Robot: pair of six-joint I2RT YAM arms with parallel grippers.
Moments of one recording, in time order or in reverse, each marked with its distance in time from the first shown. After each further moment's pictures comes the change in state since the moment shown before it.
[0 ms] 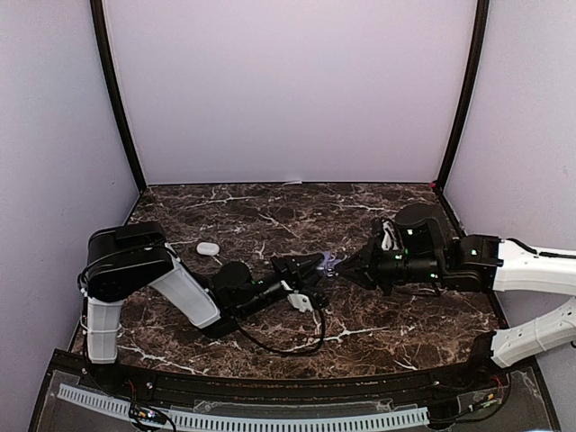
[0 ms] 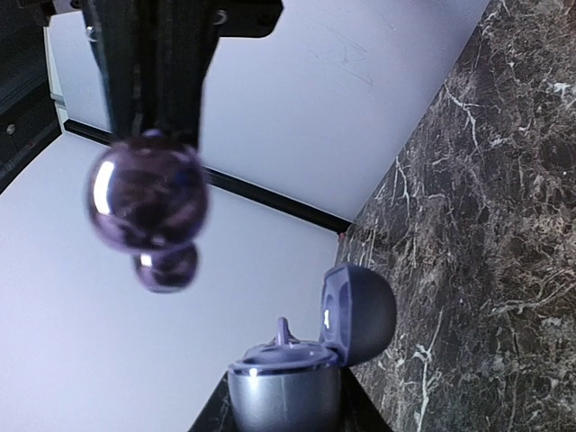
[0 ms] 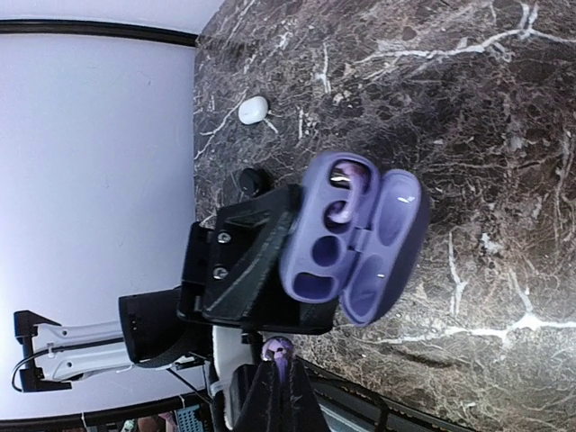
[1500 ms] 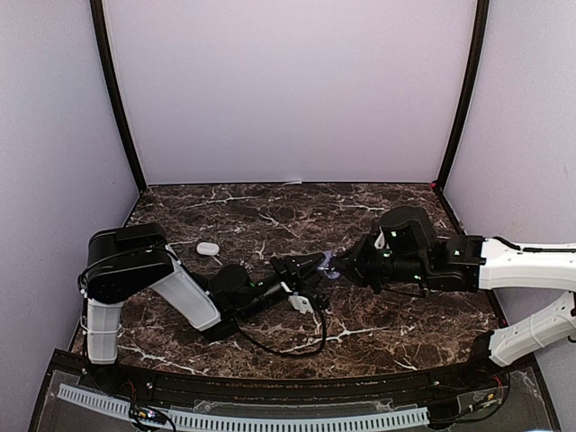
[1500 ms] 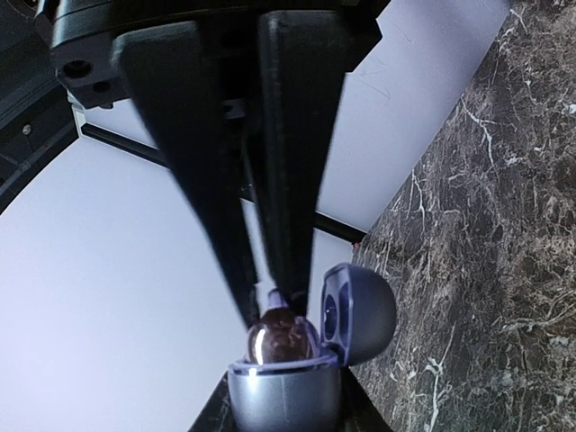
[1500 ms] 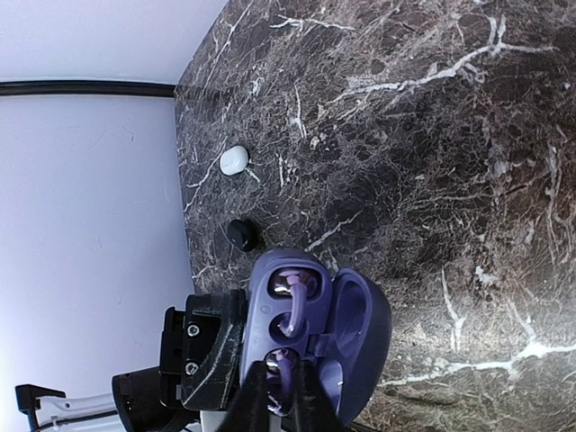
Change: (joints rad) left arm -0.019 0.000 -0.004 0.057 -0.004 0.001; right arm 0.002 0.101 0.012 0.049 0.136 0.122
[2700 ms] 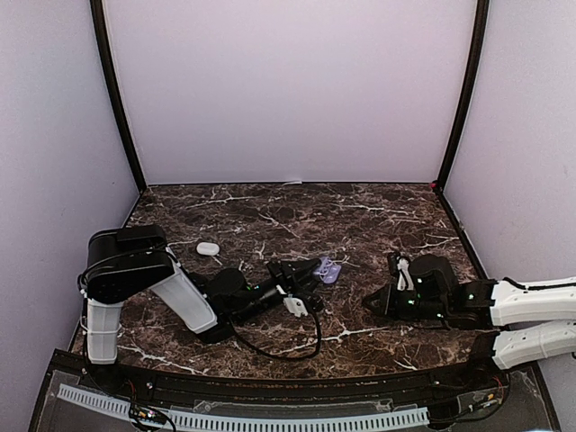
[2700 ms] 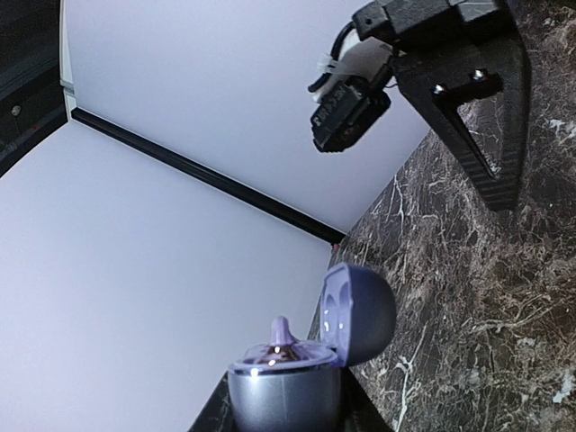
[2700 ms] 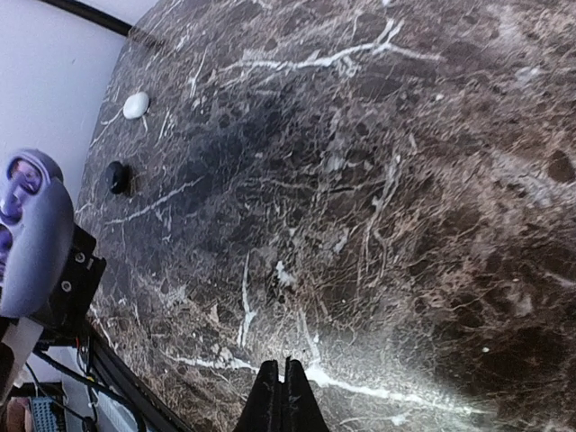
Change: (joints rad) left arm 0.000 -0.001 -0.045 0.018 -0.004 -0.083; right arm -0.096 -0.233 -0.431 0.120 -0.045 -0.451
